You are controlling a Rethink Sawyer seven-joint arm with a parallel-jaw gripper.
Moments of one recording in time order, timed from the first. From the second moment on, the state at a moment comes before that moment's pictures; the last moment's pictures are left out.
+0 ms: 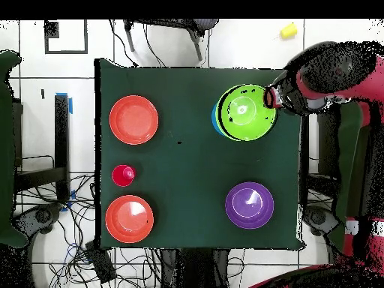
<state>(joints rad) -0.82 -0.47 0.73 0.95 -0.47 1.48 1.30</state>
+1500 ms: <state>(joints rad) -0.78 -0.47 0.67 0.91 -0.47 1.52 1.30</state>
